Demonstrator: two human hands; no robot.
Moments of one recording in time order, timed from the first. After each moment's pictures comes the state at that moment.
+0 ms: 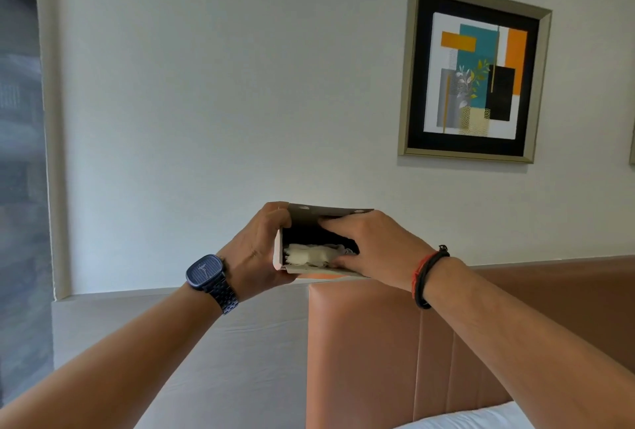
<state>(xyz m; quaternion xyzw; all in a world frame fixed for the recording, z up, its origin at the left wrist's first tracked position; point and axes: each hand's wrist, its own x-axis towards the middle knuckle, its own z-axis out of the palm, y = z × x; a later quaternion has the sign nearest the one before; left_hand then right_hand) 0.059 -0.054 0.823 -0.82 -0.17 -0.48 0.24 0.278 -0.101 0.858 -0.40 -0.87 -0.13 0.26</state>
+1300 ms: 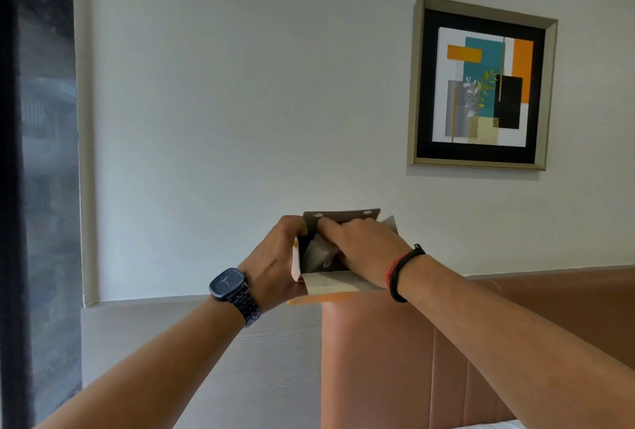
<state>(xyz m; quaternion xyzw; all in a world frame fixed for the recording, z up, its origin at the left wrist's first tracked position) 0.063 -0.065 0.818 -0.82 -0.23 -0.49 0.20 0.250 -0.090 0.863 -0.40 -0.86 -0.25 0.21</state>
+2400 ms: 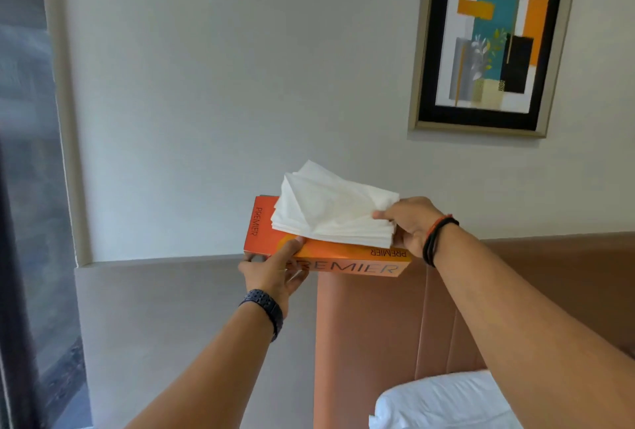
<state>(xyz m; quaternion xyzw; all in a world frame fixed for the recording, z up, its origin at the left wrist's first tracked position) 0.090 -0.051 0.741 -0.26 -0.30 -0.73 -0.55 0.295 -0.056 0.839 -0.53 -0.46 0.44 0.56</state>
